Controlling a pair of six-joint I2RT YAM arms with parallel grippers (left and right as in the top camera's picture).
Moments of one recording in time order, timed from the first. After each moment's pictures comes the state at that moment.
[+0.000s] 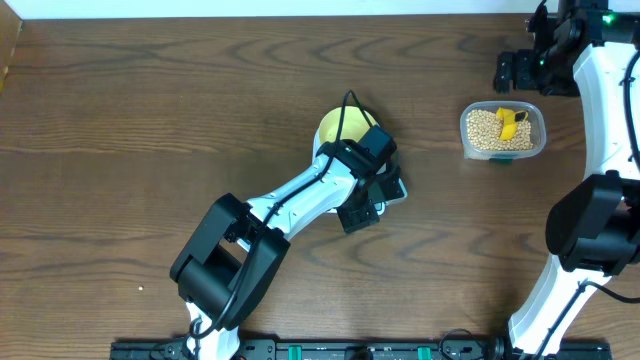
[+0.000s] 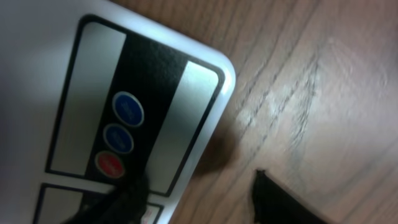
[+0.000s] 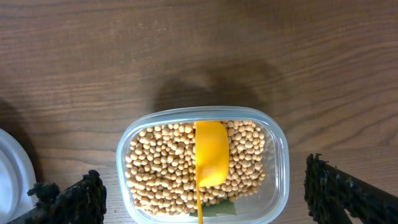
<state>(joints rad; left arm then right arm) -0.71 1.96 1.31 -0.83 0.12 0.52 -0.12 2.08 2.04 -1.20 -0.06 -0.04</state>
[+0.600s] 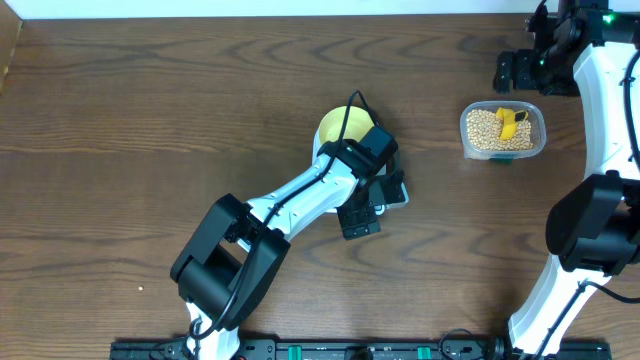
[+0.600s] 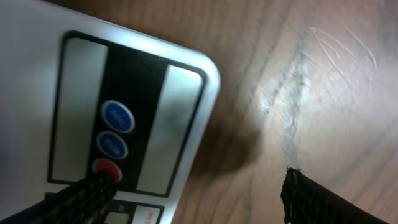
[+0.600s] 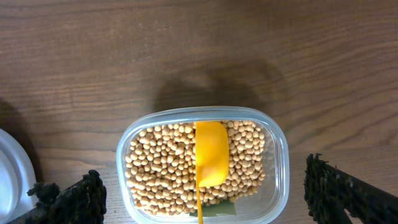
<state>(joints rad) -0.72 1.96 1.32 -0.85 0.13 0.62 -0.12 2.08 2.04 -1.20 -0.06 -0.04</state>
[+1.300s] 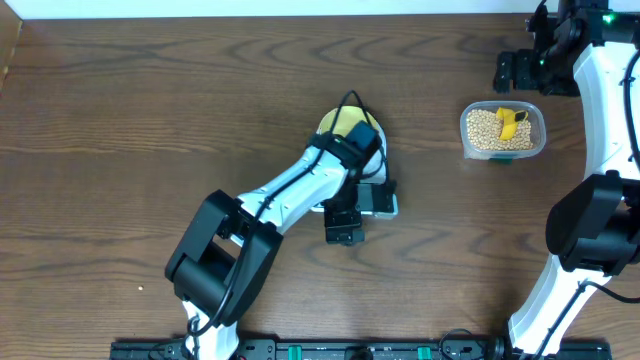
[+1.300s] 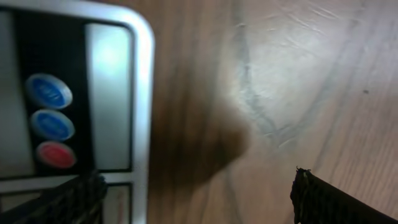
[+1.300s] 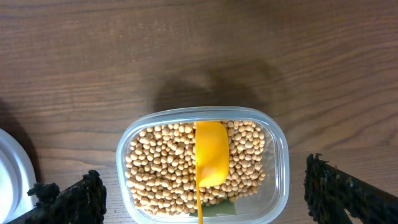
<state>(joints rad) -0.66 1.96 1.32 -0.97 0.23 0.88 -0.12 2.08 2.04 -1.20 -0.06 -0.04</state>
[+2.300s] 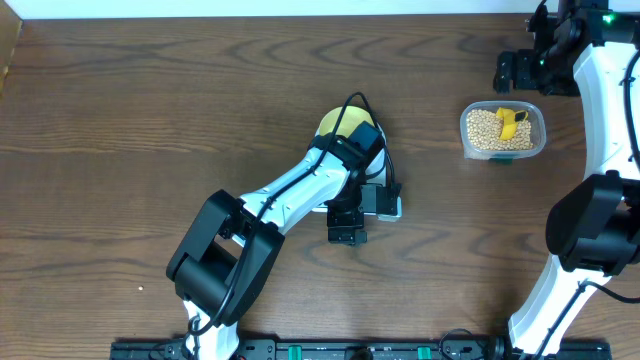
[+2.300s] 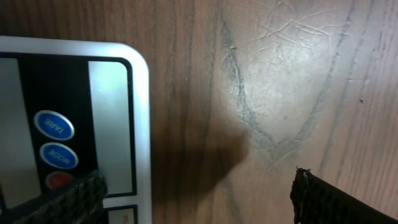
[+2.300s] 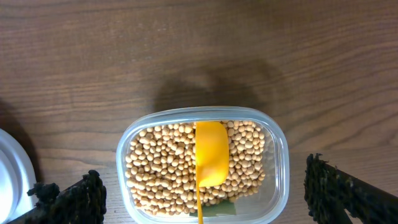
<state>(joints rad) -0.67 1.96 1.32 -0.93 0.26 0.93 -0.12 2.08 2.04 -1.20 -0.06 -0.04</state>
